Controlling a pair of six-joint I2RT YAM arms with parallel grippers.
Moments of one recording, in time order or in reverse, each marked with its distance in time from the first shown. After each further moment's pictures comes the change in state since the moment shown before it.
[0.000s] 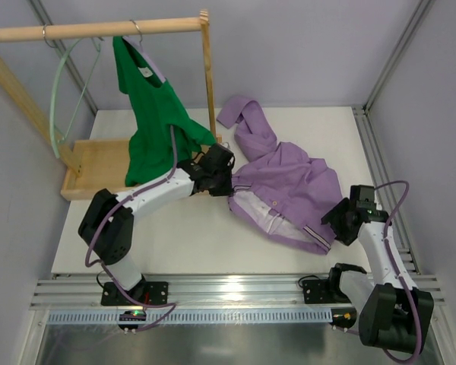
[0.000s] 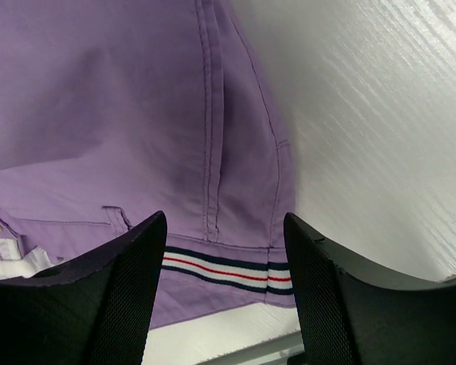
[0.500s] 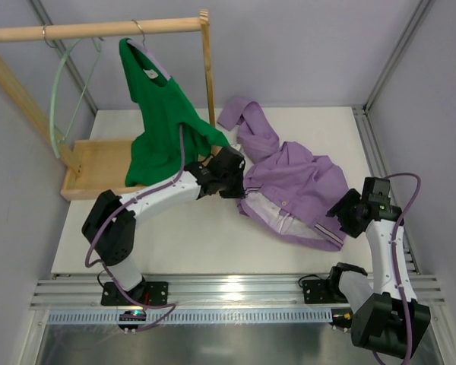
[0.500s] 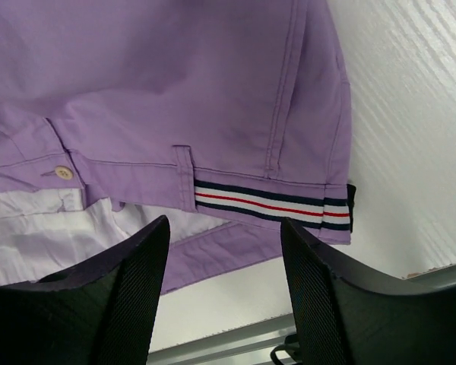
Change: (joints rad) left arm -0.080 0.011 0.047 0.042 0.043 -0.008; right arm -0.092 -0.036 0.120 -0.093 -0.107 -0.136
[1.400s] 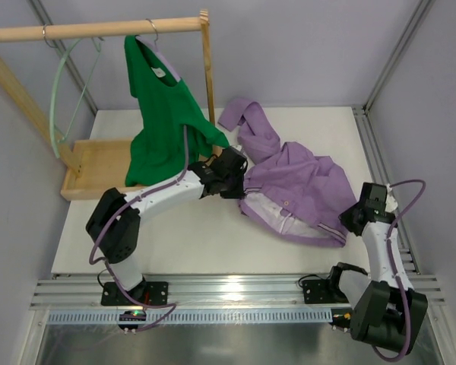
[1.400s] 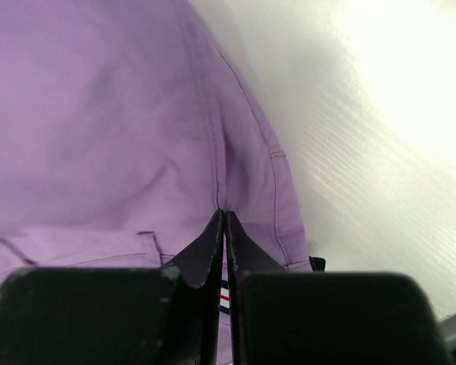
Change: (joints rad) left arm -0.005 0.036 0.007 -0.032 -0.064 -0.001; right arm -0.024 0.053 -0.162 0.265 0.182 0.129
